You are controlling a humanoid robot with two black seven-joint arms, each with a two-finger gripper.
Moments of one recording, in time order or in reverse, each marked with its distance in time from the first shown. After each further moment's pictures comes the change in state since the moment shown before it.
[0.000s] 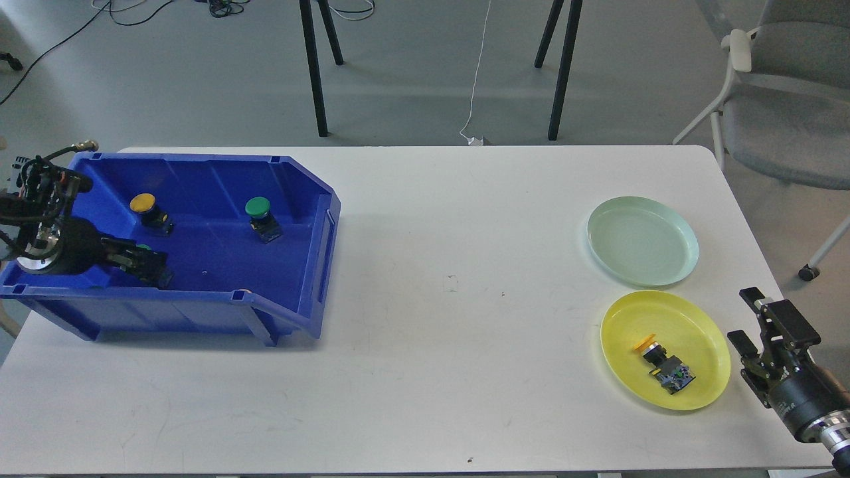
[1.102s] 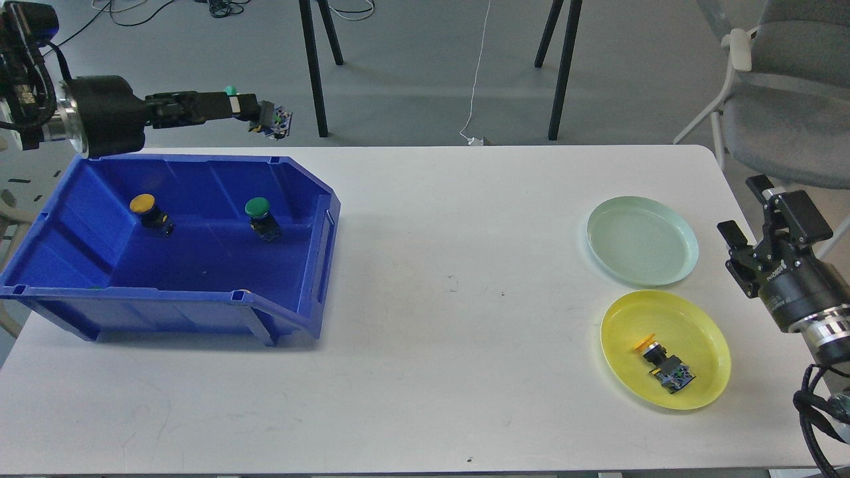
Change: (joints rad) left arm -0.198 0.077 -0.089 -0.483 -0.834 -0.010 0.000; right arm 0.411 0.018 -0.059 0.044 0.067 0.039 0.000
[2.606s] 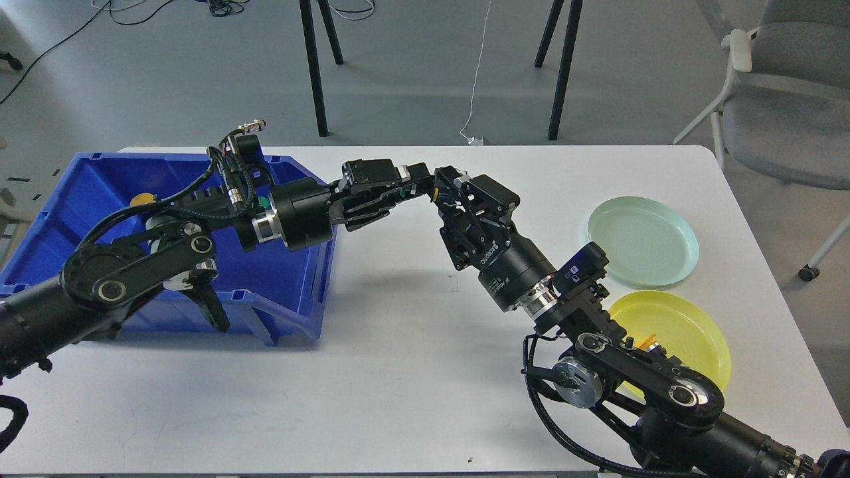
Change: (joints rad) left arm 0.245 -0.432 -0.029 0.129 -0.214 0.047 -0.002; right arm 0.303 0.617 -0.366 -0.165 0.011 0.021 -0.001
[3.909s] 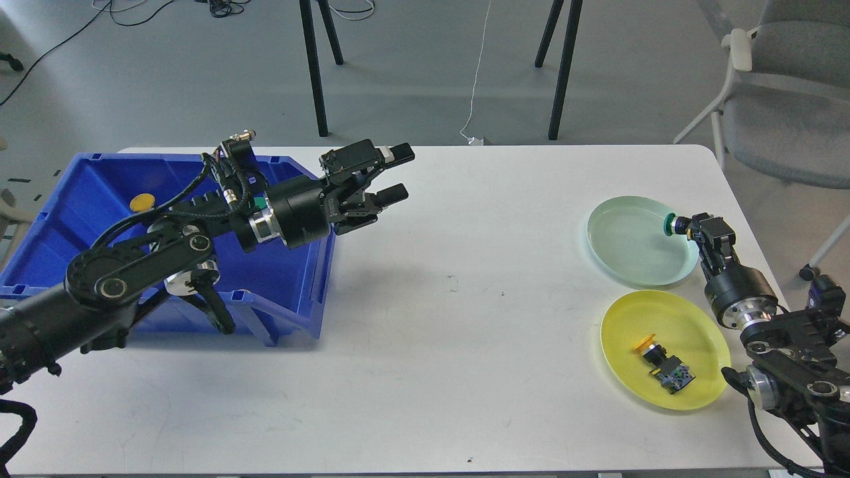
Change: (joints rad) left arm 0.025 -0.024 -0.020 0.044 -0.108 -0.016 0.002; right arm -0.024 -0.348 -0.005 -0.526 -0.013 -0.195 0.001
